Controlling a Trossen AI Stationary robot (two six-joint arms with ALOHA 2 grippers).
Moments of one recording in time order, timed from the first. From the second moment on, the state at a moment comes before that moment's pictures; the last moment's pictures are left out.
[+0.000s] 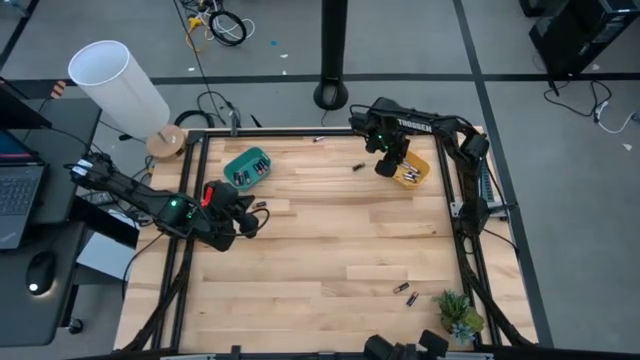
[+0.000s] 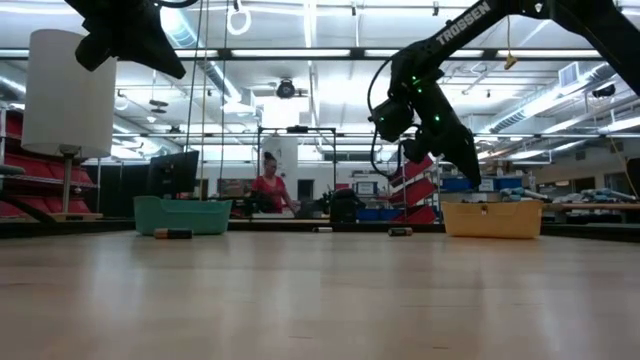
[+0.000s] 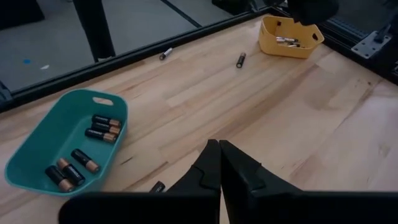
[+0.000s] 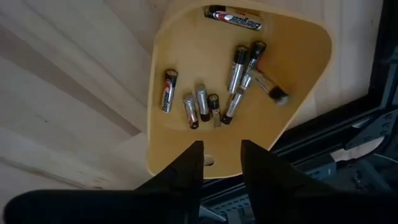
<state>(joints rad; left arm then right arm) -0.44 1.02 0.88 -0.86 -0.94 -1.13 -0.65 2.01 1.61 -1.57 0.21 -0.06</state>
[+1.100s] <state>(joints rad) -0.44 1.18 0.88 -0.58 -0.87 -1.13 0.31 1.26 0.92 -0.76 -0.17 0.22</state>
